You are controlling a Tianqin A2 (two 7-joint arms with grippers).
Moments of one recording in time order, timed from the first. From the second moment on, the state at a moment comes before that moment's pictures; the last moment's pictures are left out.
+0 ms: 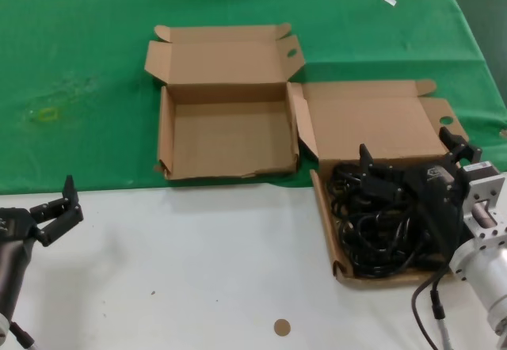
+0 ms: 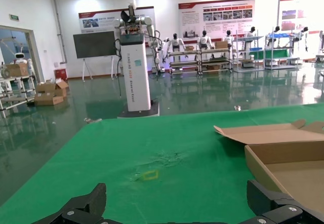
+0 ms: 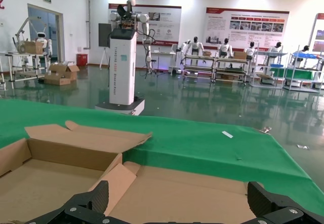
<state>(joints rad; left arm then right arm) 0.00 -0.30 1.60 -1.60 -1.80 0.00 0.00 0.01 0.31 -1.61 1.60 1.81 0.01 -0.01</state>
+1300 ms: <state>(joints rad) 0.00 -0.30 1.60 -1.60 -1.80 0.00 0.00 0.01 0.31 -1.61 1.60 1.81 0.01 -0.01</state>
